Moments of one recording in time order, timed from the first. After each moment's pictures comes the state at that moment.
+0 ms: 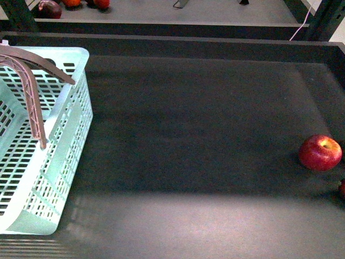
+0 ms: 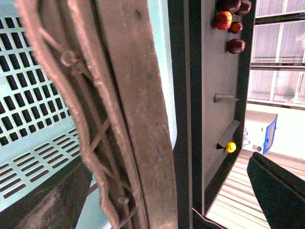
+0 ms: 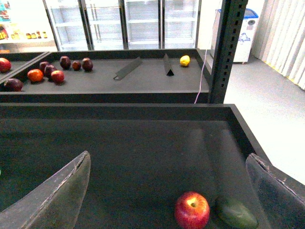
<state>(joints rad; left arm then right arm) 0.17 1.80 0.83 0.40 0.13 -1.32 0.00 0.01 0.02 0.00 0.00 0.00</state>
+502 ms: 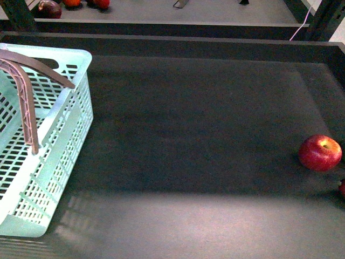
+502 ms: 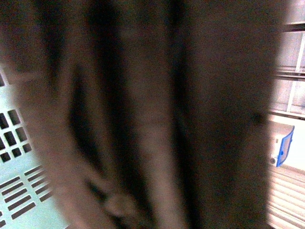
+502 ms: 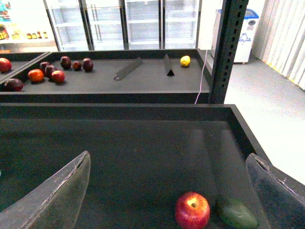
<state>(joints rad) 0.20 1.86 0.90 0.35 0.14 -1.31 0.00 0.01 0.02 0.00 0.00 0.00</state>
